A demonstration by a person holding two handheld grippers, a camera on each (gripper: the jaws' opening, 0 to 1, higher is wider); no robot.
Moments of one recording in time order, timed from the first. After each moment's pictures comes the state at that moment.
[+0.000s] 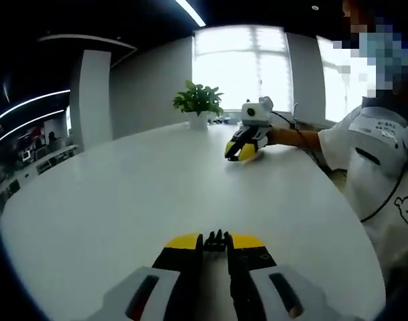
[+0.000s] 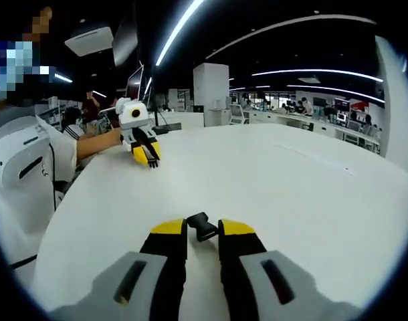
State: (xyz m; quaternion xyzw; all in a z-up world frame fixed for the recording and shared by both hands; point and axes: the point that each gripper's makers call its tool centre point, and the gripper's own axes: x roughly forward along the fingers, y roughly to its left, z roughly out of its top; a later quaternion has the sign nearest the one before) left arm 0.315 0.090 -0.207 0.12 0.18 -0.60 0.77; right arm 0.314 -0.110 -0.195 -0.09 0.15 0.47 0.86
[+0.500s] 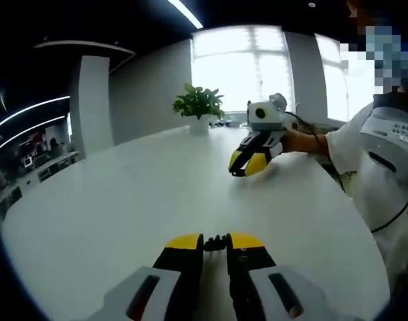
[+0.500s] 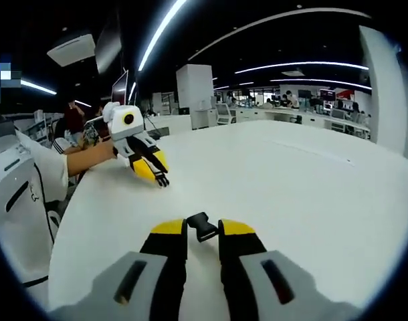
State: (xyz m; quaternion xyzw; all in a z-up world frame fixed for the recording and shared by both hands) left arm 0.320 0.057 -0.202 0.13 0.16 -0.59 0.78; right arm 0.308 -0.076 -0.192 -0.06 0.17 0.44 0.88
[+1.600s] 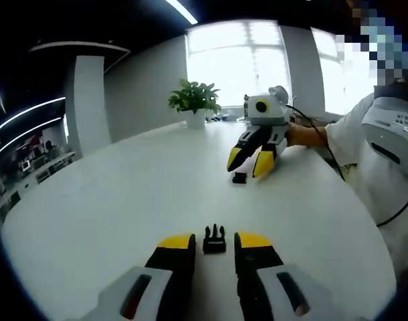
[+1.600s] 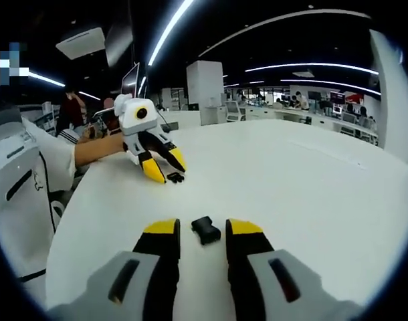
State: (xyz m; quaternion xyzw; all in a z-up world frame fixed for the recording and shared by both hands) left arm 0.321 0.053 -0.216 0.14 0.17 -0.60 0.77; right arm 0.299 -0.072 -0.197 -0.08 0.16 0.47 0.87
